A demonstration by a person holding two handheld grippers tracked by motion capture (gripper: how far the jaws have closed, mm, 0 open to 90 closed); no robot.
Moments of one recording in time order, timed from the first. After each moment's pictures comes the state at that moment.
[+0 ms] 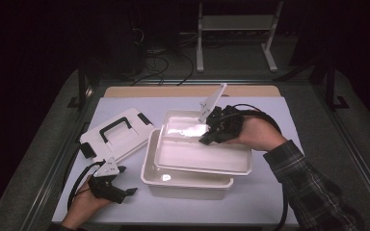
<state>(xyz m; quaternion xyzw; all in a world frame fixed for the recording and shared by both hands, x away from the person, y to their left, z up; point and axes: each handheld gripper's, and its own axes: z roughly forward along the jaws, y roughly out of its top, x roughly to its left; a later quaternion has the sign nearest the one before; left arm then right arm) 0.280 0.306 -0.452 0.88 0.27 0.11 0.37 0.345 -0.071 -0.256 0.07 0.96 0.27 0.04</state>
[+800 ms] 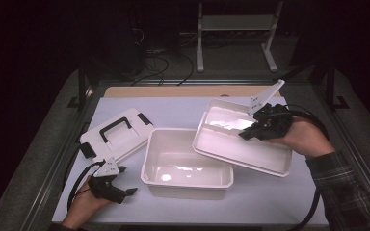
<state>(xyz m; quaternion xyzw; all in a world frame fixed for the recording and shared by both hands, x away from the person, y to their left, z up) 0.280 0.306 -0.452 0.88 0.27 0.11 0.37 0.337 -0.171 -0.253 0.17 0.94 0.28 0.08</state>
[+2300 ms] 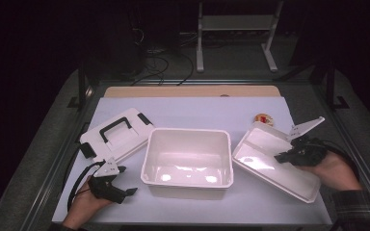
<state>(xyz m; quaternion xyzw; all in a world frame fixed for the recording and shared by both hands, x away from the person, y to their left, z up) 0.280 0.306 -0.452 0.88 0.27 0.11 0.37 0.312 -0.273 -0.353 0.32 0.91 0.26 0.07</state>
